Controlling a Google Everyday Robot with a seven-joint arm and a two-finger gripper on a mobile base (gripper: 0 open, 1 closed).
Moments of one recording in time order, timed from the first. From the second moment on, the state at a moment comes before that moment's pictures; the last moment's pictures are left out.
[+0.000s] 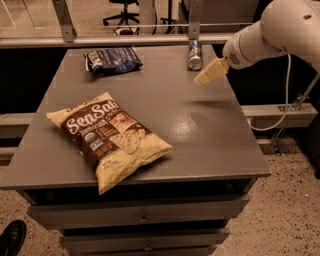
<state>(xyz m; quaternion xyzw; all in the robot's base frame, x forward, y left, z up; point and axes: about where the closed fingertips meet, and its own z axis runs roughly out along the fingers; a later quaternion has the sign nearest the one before) 0.718 -0.193 0.908 -0.39 0.82 -0.01 0.42</state>
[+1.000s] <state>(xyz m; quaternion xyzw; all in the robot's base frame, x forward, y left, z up) 0.815 -0.178 0.872 -0.27 0.83 0.04 0.48</state>
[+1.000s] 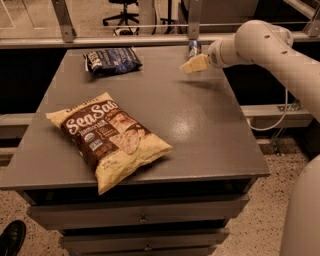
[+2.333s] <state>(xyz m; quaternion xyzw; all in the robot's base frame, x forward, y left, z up) 0.862 -0.161 0.850 -0.23 0.84 0.08 0.49</state>
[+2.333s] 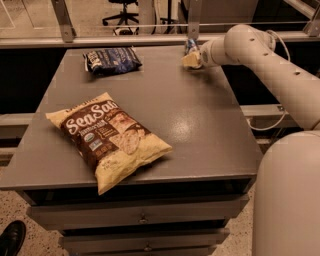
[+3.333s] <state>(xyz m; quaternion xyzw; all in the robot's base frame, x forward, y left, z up) 0.814 -0.151 0.914 -0.30 0.78 0.15 0.53</state>
